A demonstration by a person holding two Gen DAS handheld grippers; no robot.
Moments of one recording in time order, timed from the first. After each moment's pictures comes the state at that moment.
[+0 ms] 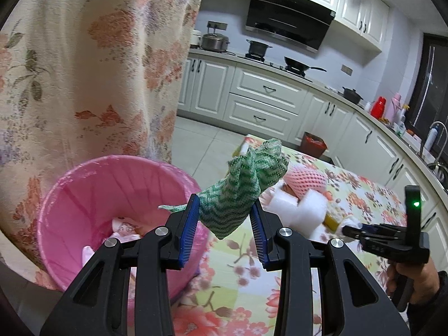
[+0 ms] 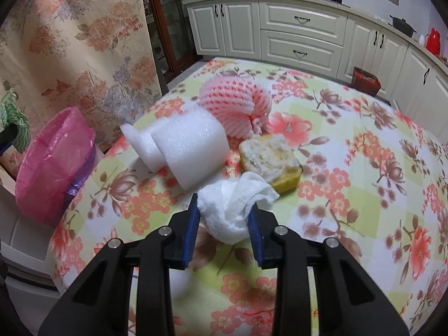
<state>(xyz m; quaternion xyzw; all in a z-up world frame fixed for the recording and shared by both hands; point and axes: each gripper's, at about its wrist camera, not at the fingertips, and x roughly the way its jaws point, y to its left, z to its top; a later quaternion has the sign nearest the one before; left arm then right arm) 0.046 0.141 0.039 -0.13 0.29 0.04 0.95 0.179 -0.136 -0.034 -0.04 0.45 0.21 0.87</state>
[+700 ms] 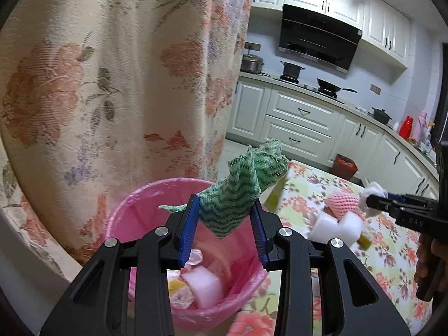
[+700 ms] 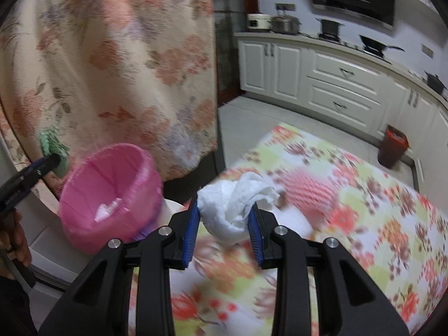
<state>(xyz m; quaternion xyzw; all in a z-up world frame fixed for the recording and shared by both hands) 0.003 0.198 0.063 -0.12 0.25 0.14 0.95 0.165 -0.026 0.063 -0.08 0.36 0.32 0.87</state>
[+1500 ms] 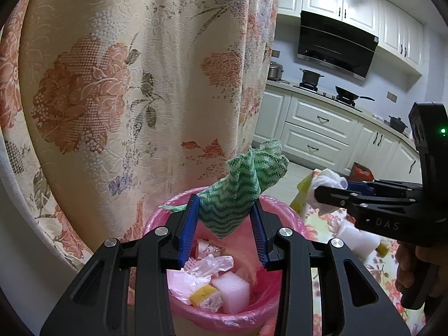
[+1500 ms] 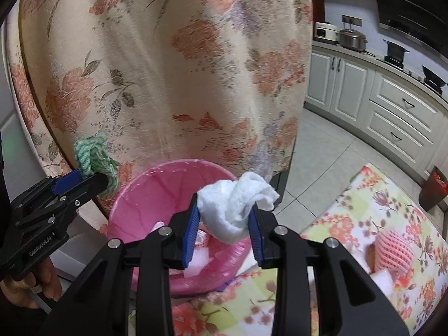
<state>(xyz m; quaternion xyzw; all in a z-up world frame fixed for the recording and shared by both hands) -0.012 0.231 0.067 -0.12 0.24 0.18 0.95 0.145 0.125 0.075 -0.12 0.35 0.44 0.82</state>
